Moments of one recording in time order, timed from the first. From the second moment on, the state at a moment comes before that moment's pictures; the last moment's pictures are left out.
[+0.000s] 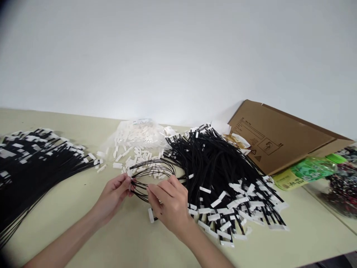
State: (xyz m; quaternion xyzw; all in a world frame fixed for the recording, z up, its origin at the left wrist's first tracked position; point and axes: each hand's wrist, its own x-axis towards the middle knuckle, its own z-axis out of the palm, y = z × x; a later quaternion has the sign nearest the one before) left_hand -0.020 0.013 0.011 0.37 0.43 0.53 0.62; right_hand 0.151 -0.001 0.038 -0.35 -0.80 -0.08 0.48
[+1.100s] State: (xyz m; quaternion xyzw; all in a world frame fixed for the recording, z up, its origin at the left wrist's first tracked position) left_hand -0.019 0.011 0.004 0.45 0.45 0.47 0.61; right_hand 0.151 0.004 0.031 -0.38 -0.81 -0.04 0.45
